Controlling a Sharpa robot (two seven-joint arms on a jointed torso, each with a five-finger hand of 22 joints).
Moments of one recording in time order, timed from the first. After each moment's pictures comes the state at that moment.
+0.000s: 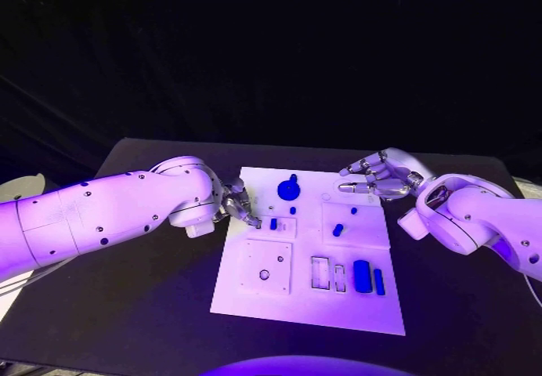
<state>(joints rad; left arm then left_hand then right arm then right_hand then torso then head) 1.26 -0.77 -0.04 1.54 -0.99 0.08 -0.64 1.33 -0.16 0.57 0.17 0.12 0.92 0.07 0.53 0.58 1.40 -0.02 1.27 1.21 1.47 -0.08 1.57 1.31 0.03 1.47 0.03 1.47 1.31 1.20 -0.93 -0.02 1.56 -0.83 -0.31 0.10 1.35 -0.05 -0.02 0.09 0.22 0.97 0.15 0.07 0.13 1.39 0.07 1.25 1.31 1.47 -0.01 1.50 1.31 0.04 1.45 0.10 1.47 1.31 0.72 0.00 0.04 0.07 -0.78</state>
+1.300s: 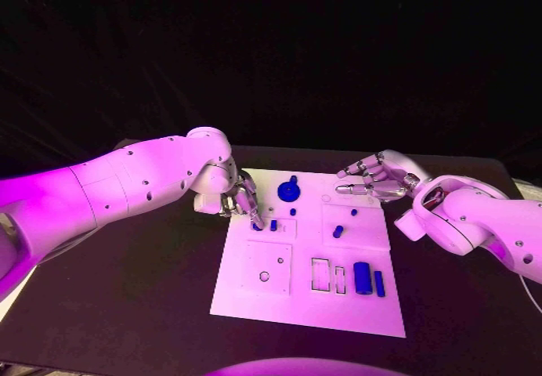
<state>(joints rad) 1.35 -0.56 -0.06 1.20 -0.78 0.54 -0.69 1.23 -0.10 0.63 0.18 0.12 0.90 0.07 0.57 0.60 1.39 -0.01 1.27 1.21 1.47 -0.07 1.57 1.31 0.03 1.47 0.03 1.45 1.31 1.20 -0.91 -0.03 1.54 -0.83 -0.31 0.10 1.35 -0.05 -0.03 0.08 0.22 0.97 0.15 0.07 0.13 1.39 0.07 1.25 1.31 1.47 -0.01 1.50 1.31 0.04 1.45 0.10 1.47 1.31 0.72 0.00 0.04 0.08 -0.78</state>
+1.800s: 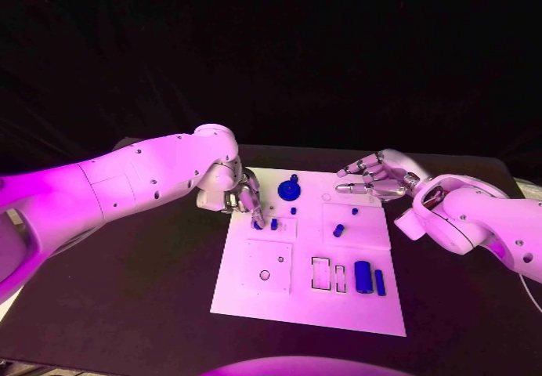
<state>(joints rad) 1.35 -0.53 -0.06 1.19 -0.85 0.57 -0.69 1.18 -0.10 0.65 0.14 0.12 0.90 0.07 0.61 0.61 1.40 -0.02 1.28 1.23 1.47 -0.07 1.57 1.31 0.03 1.47 0.03 1.45 1.31 1.20 -0.91 -0.03 1.54 -0.83 -0.30 0.10 1.35 -0.04 -0.03 0.08 0.22 0.97 0.15 0.07 0.13 1.39 0.07 1.25 1.31 1.47 -0.01 1.50 1.31 0.04 1.45 0.10 1.47 1.31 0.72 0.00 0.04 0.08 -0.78</state>
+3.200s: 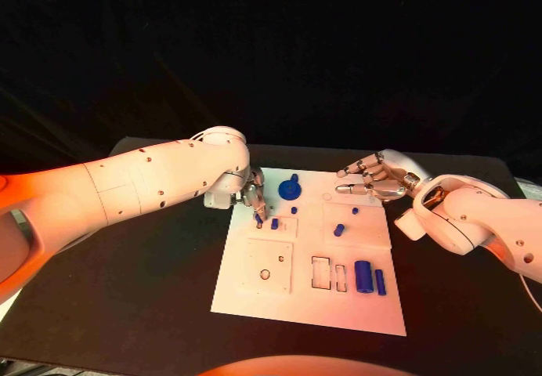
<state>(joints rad) 1.36 -0.52 -0.07 1.25 -1.03 0.46 -0.69 1.17 -0.11 0.67 0.11 0.12 0.90 0.07 0.62 0.66 1.40 -0.03 1.29 1.24 1.47 -0.08 1.57 1.31 0.03 1.47 0.03 1.46 1.31 1.19 -0.91 -0.03 1.55 -0.83 -0.30 0.10 1.36 -0.04 -0.03 0.08 0.22 0.97 0.15 0.07 0.13 1.39 0.07 1.25 1.31 1.47 -0.01 1.50 1.31 0.04 1.45 0.10 1.47 1.31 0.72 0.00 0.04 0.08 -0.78</state>
